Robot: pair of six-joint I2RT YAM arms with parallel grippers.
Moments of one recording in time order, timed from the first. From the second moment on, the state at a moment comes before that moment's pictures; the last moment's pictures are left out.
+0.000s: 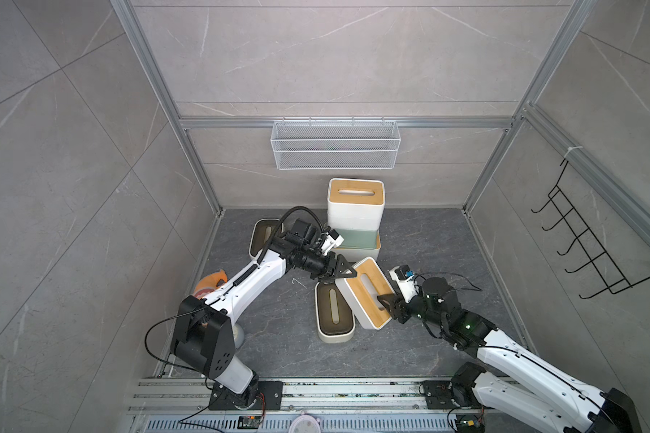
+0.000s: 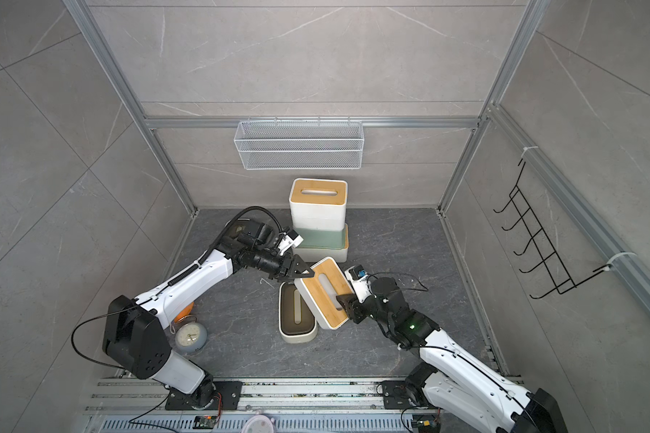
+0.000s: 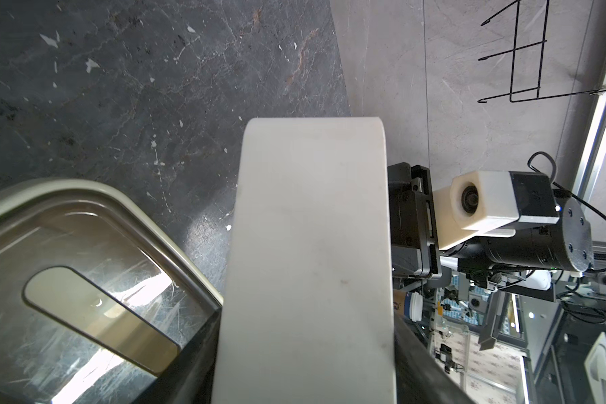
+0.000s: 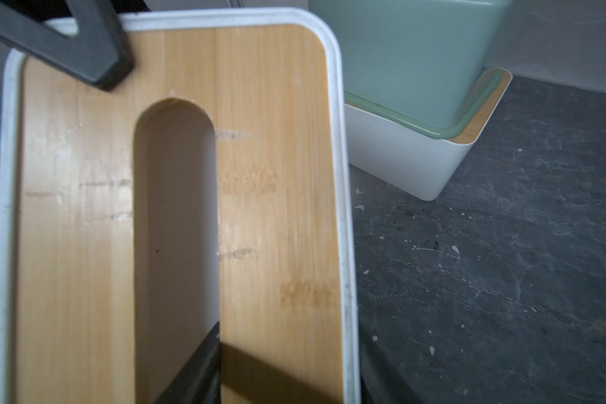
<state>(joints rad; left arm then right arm) -0.54 1.56 1.28 -0.71 0.90 -0.43 0.65 0.87 0.54 -0.17 -0.13 0.09</state>
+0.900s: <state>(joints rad) -0.55 1.17 1.03 -0.54 0.61 -0.73 0.65 0.63 0.74 -0.28 -0.10 0.20</state>
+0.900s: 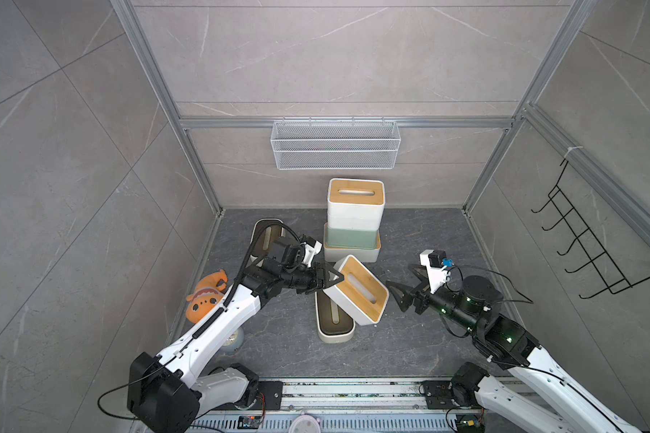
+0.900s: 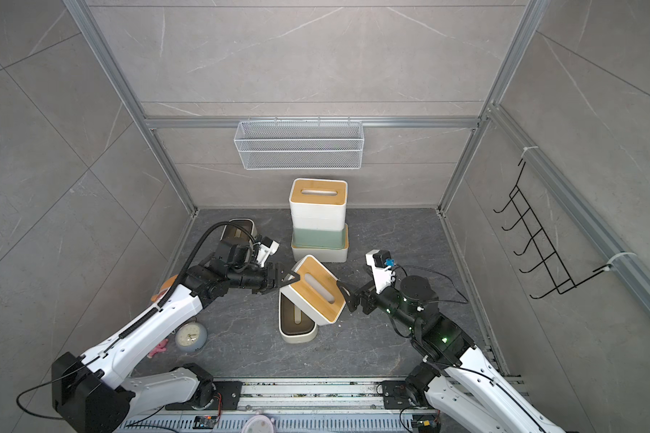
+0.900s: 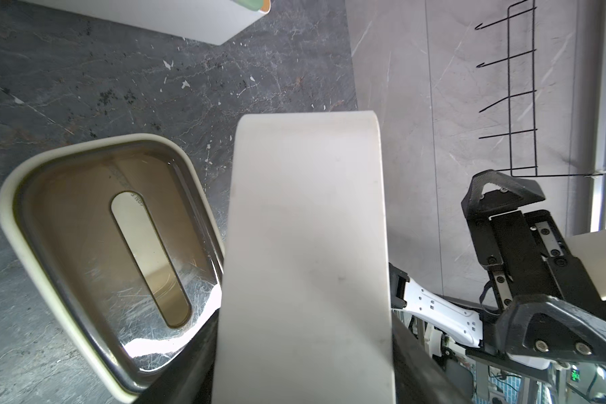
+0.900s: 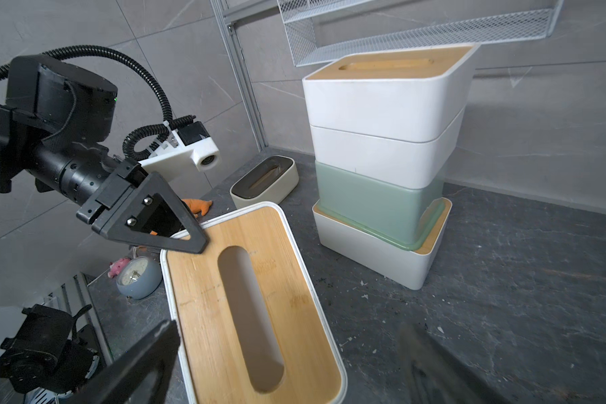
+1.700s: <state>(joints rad) -0.52 1.19 1.46 -0.46 0.41 -0.84 0.65 0.26 0.51 -0.23 0.02 0.27</state>
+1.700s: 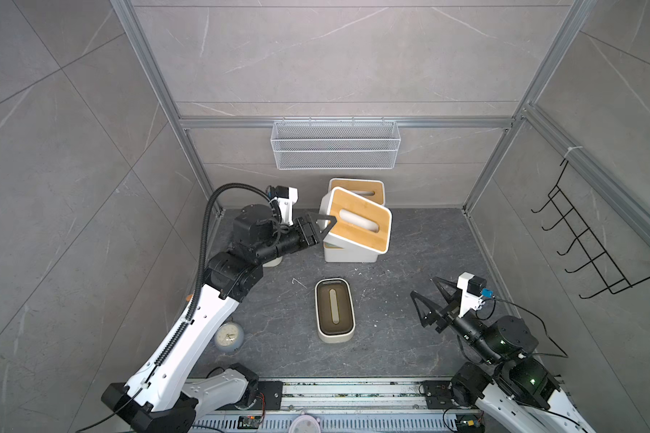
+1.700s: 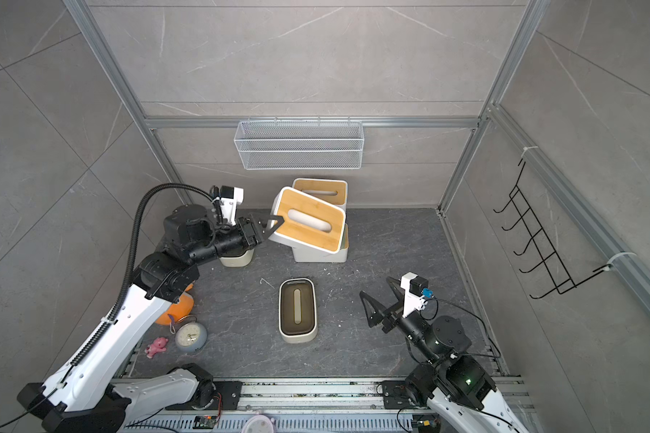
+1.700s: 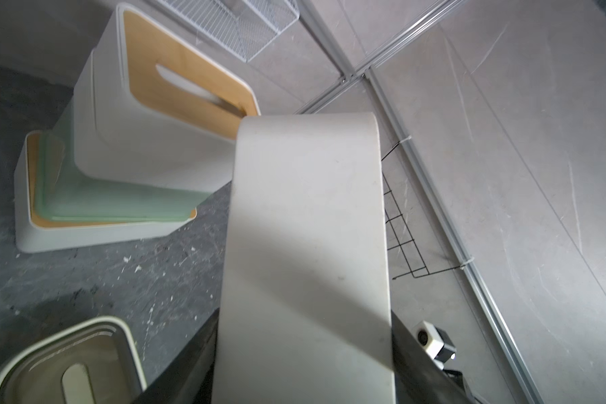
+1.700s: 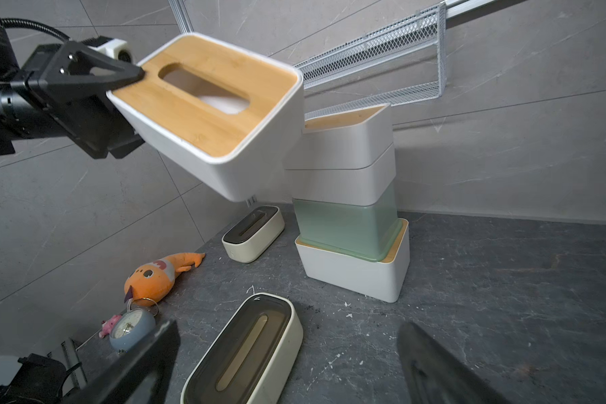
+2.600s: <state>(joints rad) -0.31 1.77 2.01 -0.40 0.71 -1.04 0.65 0.24 0.37 0.10 -0.14 0.26</state>
